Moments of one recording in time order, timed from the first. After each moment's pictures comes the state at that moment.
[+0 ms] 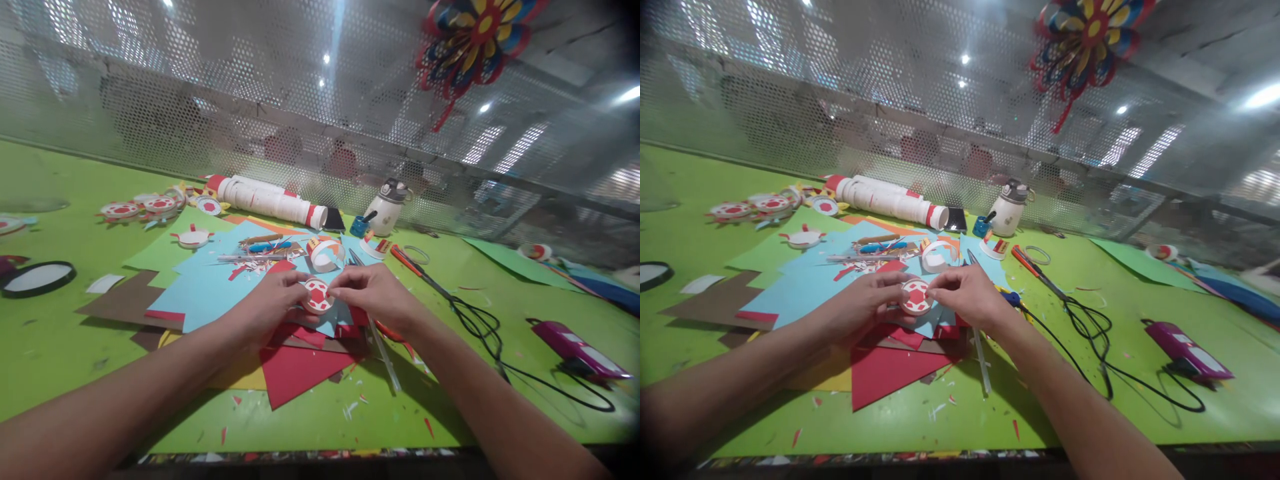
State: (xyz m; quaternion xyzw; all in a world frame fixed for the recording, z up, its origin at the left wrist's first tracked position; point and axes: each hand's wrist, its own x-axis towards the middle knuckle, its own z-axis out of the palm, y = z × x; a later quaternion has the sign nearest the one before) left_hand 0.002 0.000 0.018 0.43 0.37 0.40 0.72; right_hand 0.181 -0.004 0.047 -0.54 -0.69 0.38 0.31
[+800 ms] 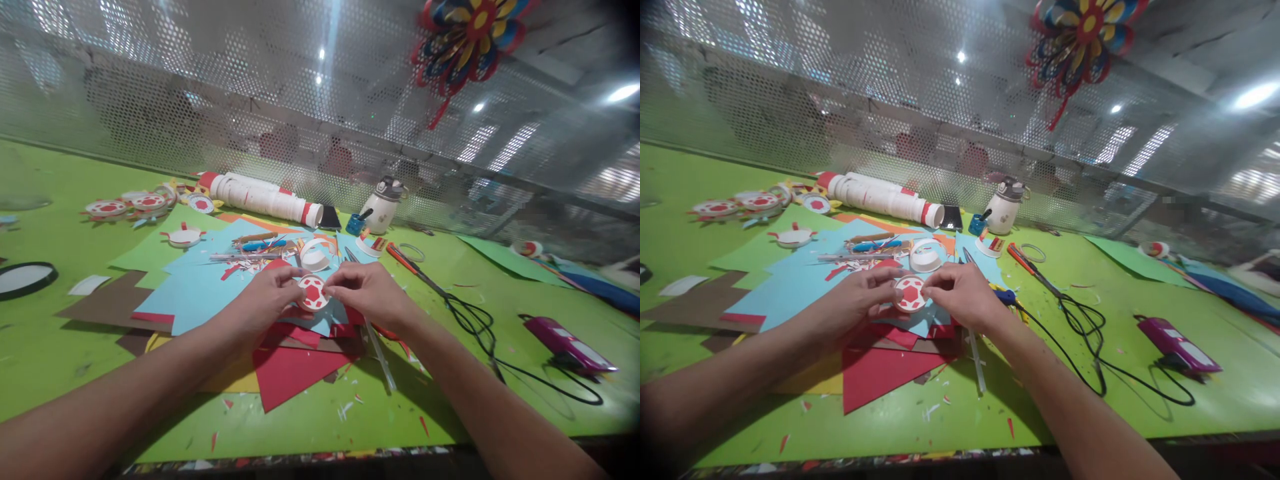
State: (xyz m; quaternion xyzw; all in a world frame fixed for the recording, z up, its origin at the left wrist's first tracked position) left_hand 0.003 0.000 0.019 0.44 0.38 0.41 0.70; right_hand 0.181 -0.005 0.050 -0.54 -0.75 0.26 0.28
